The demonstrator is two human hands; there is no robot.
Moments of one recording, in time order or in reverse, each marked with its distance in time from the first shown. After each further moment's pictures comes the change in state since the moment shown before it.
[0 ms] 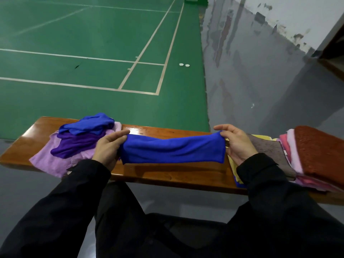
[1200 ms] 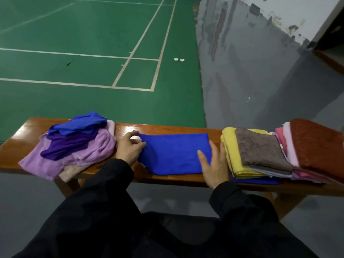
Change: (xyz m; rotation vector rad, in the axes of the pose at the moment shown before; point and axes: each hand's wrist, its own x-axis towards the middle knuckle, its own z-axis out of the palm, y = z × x) left_hand 0.006 -0.031 0.062 0.477 0.019 0.044; right_hand -0.019 0.113 0.025 -0.750 0.239 -0.210
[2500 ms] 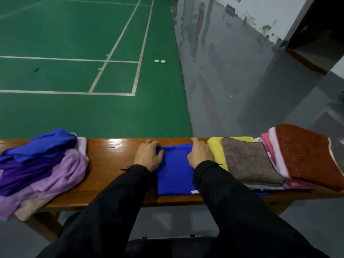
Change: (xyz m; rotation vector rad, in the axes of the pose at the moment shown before) left_hand 0.061 0.004 0.128 0.687 -0.216 0.449; right_hand 0.110 -0.020 -0.003 -0.380 -0.082 0.066
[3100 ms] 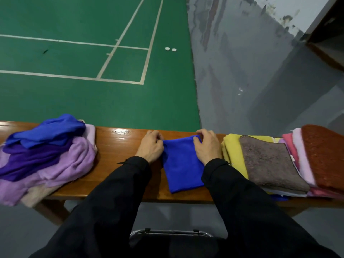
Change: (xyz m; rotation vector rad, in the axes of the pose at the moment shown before) left_hand 0.007 -0.023 -0.016 -0.394 -0.072 -0.167; right_hand 0.026 -0.003 0.035 0.193 0.180 -0.105
